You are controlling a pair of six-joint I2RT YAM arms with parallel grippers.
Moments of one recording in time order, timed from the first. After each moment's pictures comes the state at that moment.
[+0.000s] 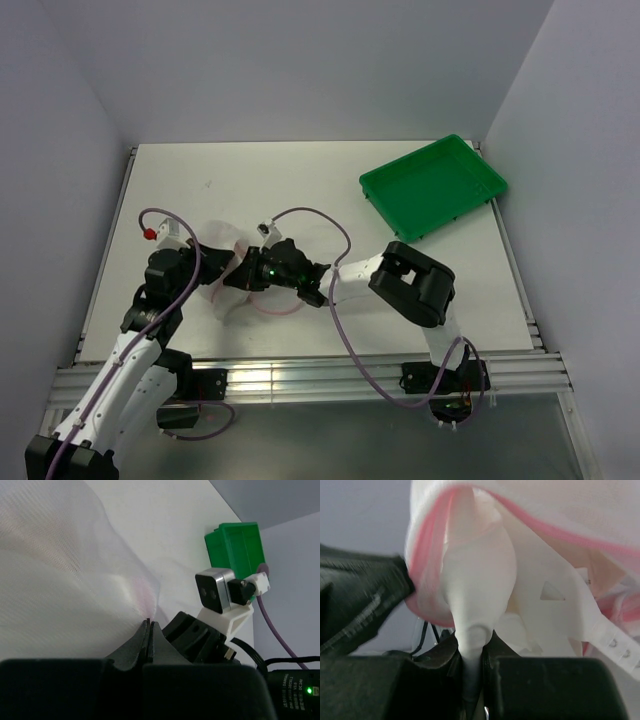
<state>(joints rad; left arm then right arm) -0.25 0.64 0.40 -0.10 0.08 -0.88 1.05 2.00 1.06 0.67 -0.15 1.02</state>
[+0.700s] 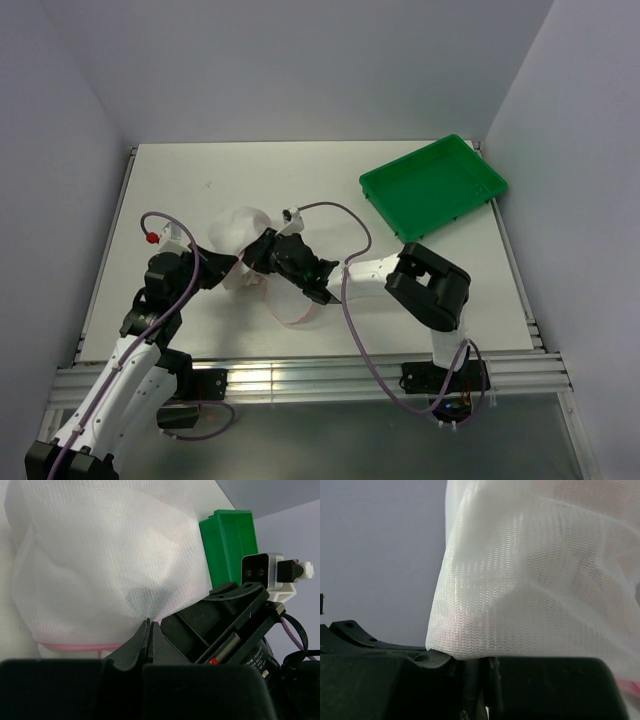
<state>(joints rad) -0.26 0.59 0.38 -0.13 0.14 -0.92 1.04 1.90 1.03 0.65 0.22 1.10</state>
